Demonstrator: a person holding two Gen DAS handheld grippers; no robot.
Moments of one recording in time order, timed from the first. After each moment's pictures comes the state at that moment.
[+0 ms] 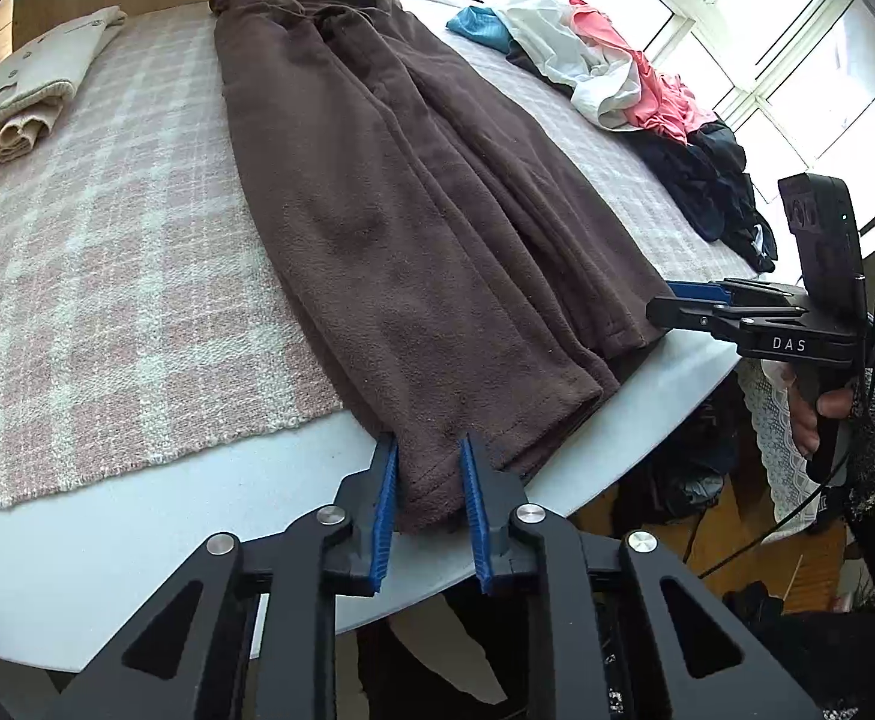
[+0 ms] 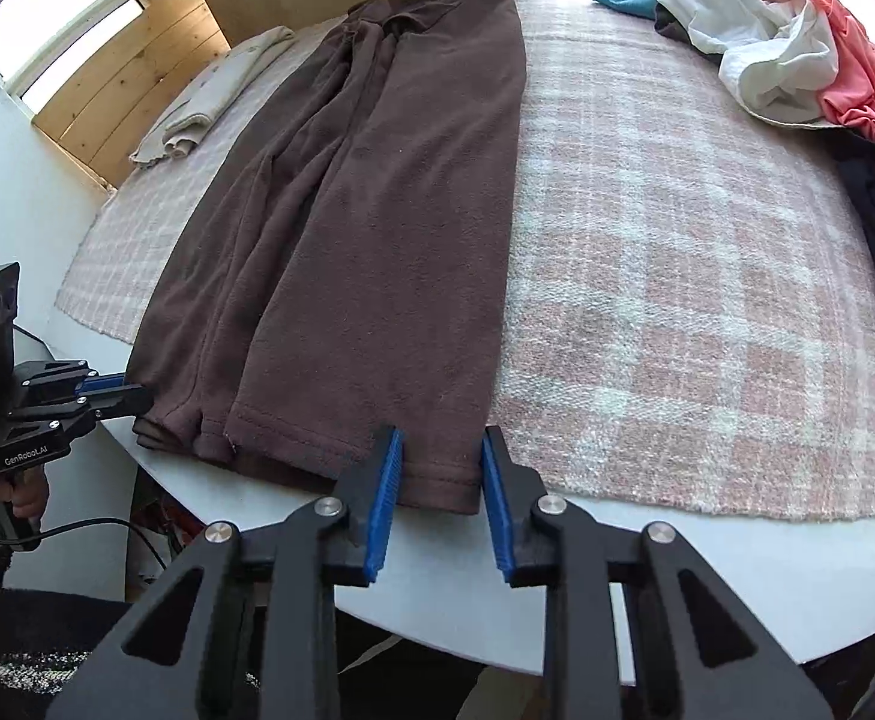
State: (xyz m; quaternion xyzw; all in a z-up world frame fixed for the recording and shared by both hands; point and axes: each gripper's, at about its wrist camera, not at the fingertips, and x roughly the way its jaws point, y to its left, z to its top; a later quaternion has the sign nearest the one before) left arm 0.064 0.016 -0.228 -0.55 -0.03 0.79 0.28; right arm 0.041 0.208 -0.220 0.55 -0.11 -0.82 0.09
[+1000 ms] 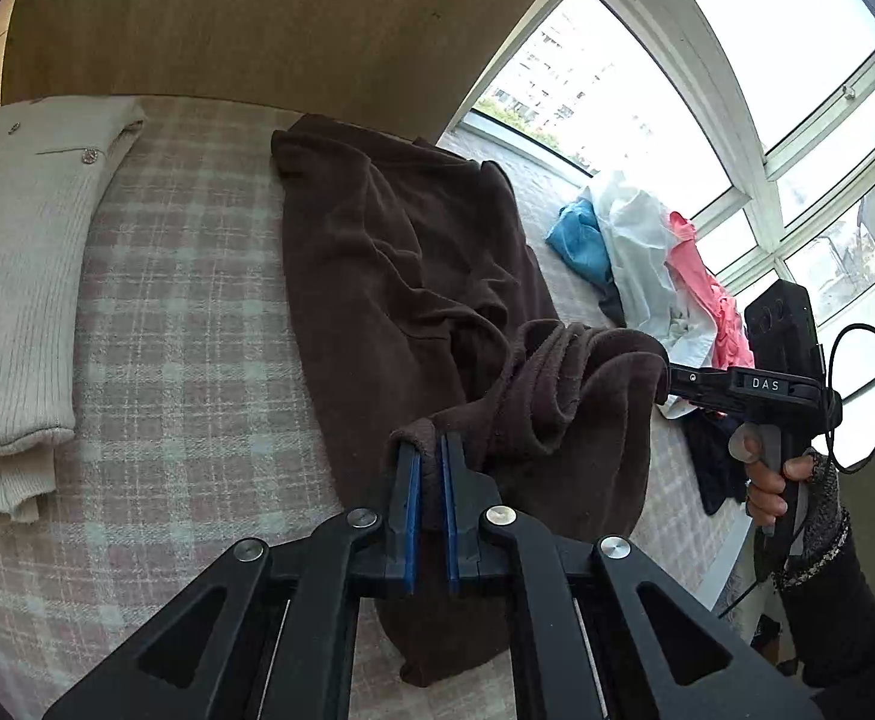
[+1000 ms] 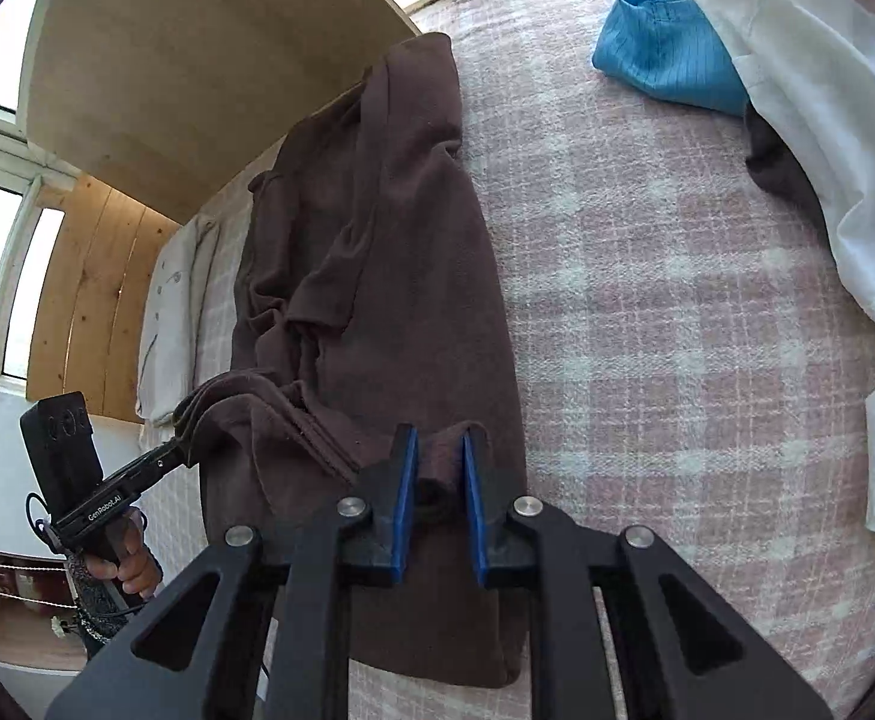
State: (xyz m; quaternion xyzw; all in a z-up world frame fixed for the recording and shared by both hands) left arm -0.205 -0.031 -0.197 -0.54 -0.16 0.79 0.24; right arm -0.226 0.297 -0.199 0.59 -0.28 -0.75 0.10
